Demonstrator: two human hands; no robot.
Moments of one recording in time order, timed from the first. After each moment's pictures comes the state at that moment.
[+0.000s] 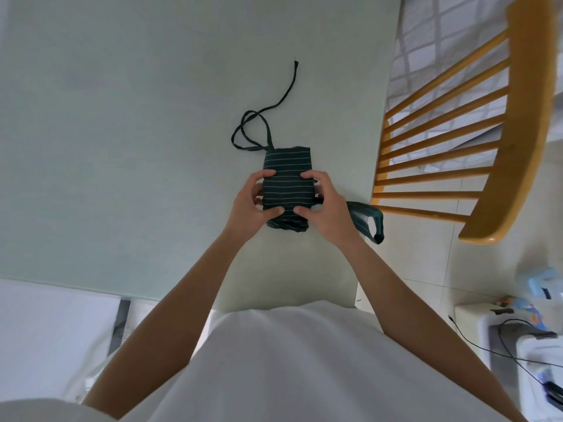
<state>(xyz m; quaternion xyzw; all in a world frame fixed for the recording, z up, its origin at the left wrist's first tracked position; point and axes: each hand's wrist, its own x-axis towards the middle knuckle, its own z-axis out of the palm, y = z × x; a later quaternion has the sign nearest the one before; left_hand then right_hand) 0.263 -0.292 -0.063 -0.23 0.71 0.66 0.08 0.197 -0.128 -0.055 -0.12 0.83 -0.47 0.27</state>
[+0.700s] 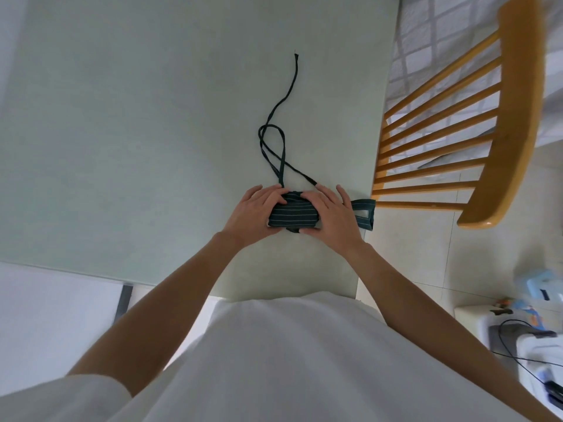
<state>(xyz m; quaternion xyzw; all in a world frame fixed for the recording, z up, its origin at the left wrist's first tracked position) 0.297 -0.298 -0.098 0.07 0.96 0.27 0.05 0.229 -0.096 -0.094 -0.36 0.91 -0.15 0.13</state>
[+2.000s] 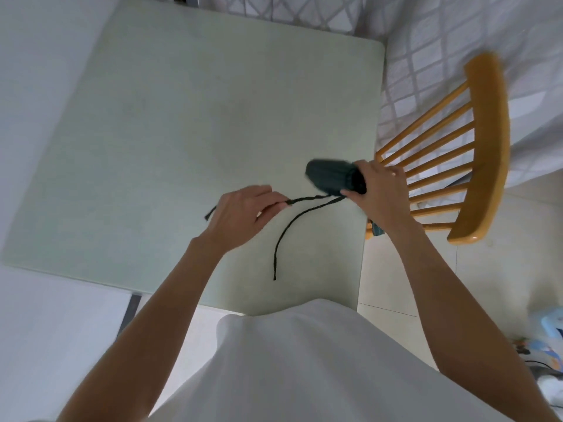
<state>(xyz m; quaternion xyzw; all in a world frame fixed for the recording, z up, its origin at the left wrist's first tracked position) 0.301 -0.315 0.033 0.07 0.96 0.25 -0.12 0.160 -0.078 0.019 -0.27 0.96 -0.06 0.03</state>
